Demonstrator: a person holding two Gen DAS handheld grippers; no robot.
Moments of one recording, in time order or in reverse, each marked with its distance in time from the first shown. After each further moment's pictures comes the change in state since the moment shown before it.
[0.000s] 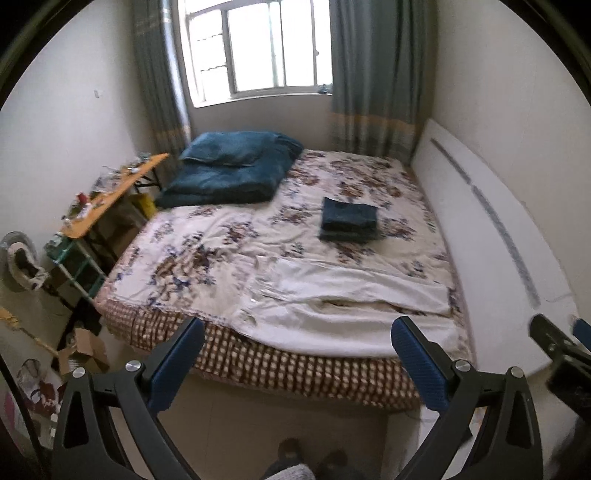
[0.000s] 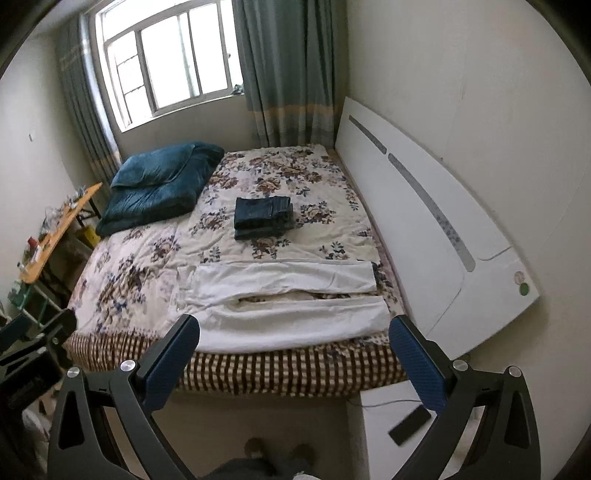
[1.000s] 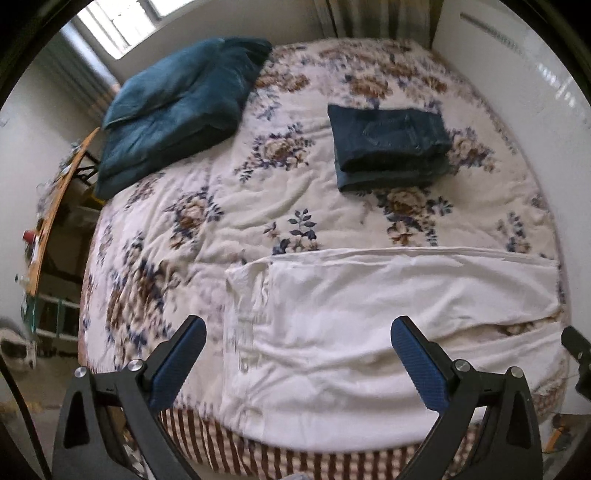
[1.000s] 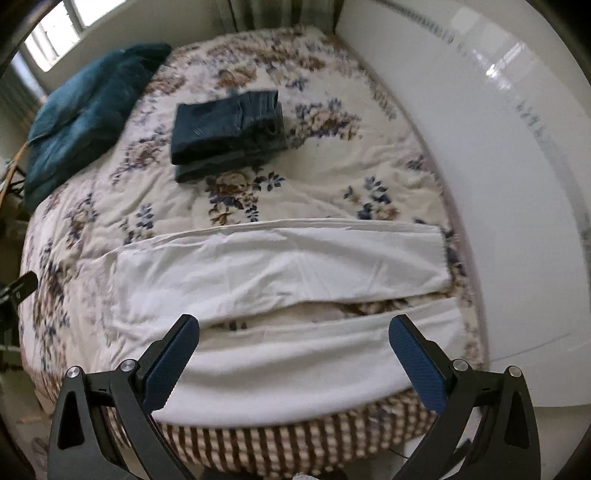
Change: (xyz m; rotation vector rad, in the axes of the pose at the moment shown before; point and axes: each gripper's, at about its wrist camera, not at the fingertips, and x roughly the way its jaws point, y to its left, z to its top) left arm 0.554 -0.036 0.138 0.276 0.412 0.055; right arm 0.641 0.052 0.118 0.056 0.497 -0.089
